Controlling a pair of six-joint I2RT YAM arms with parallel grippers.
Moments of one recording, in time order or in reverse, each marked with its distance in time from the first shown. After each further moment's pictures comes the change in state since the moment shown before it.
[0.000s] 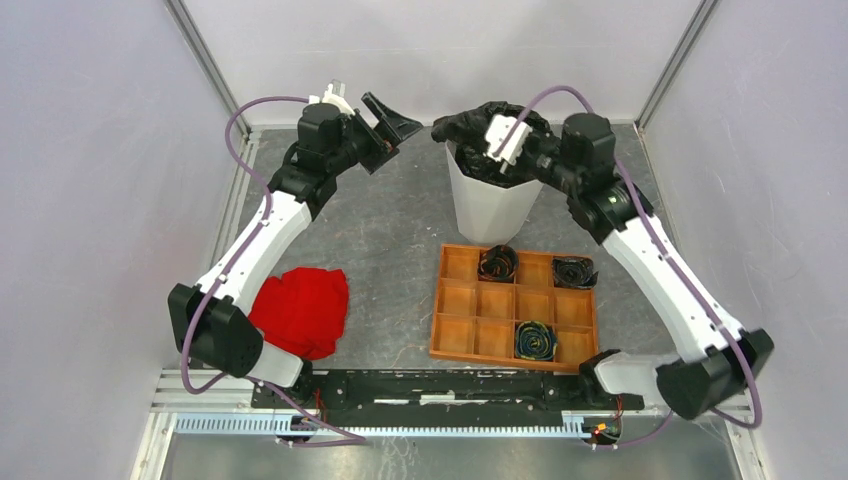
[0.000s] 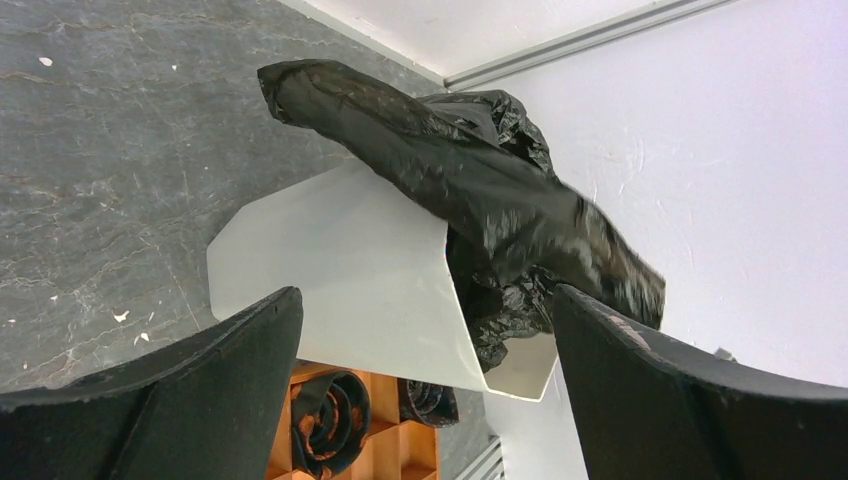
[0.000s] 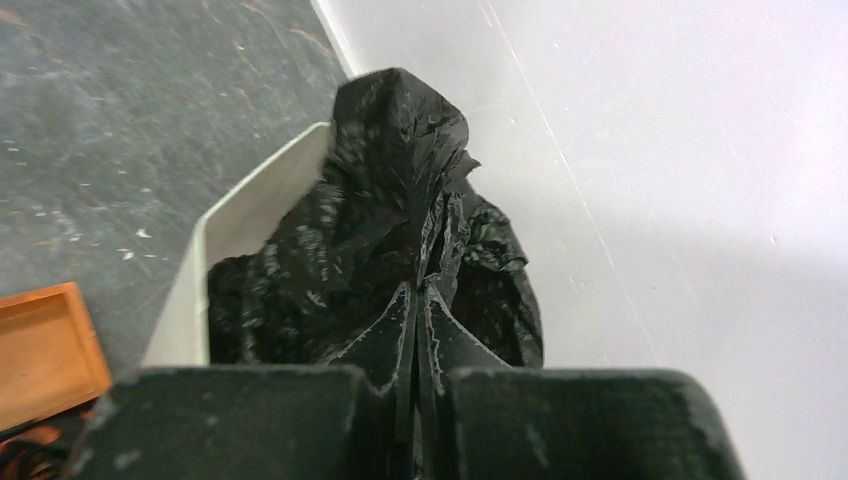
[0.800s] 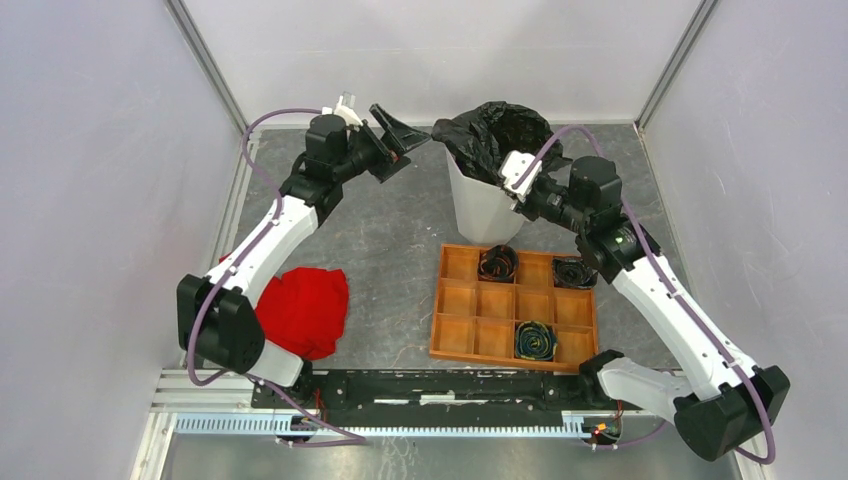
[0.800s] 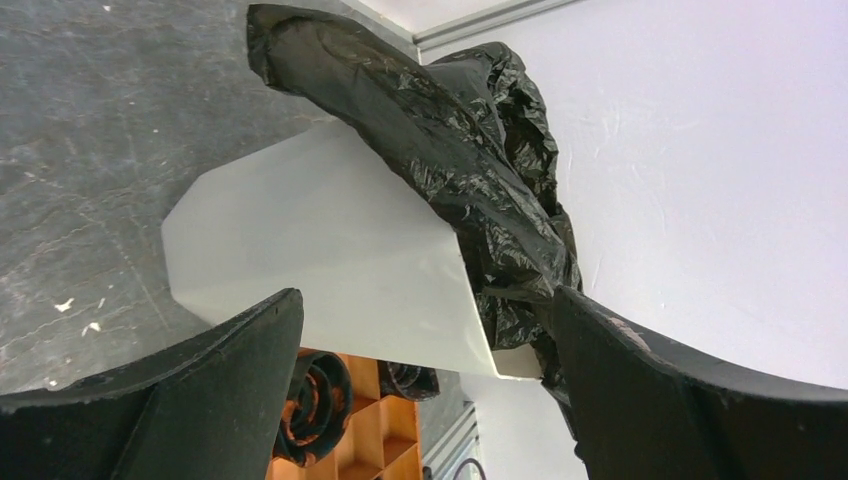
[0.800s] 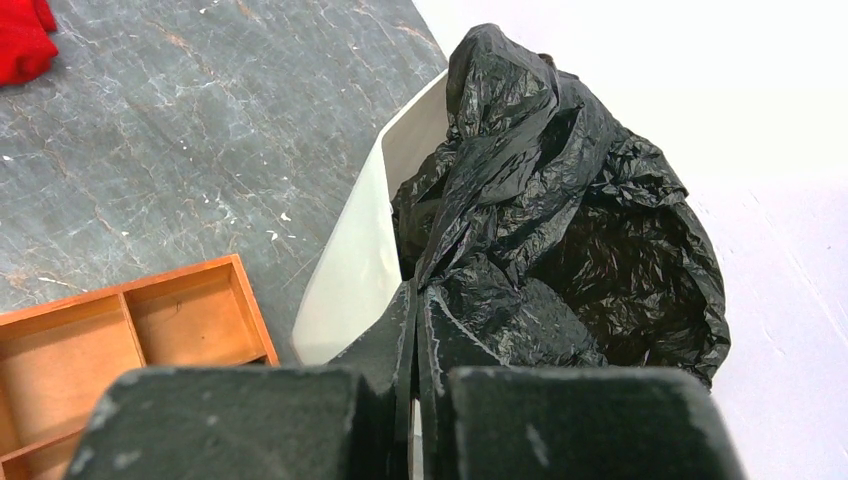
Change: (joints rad) left arm 0.001 0.010 -0.114 0.135 0.103 -0.053; right arm 0.000 -0.247 -0.337 0.072 -0.103 0.198
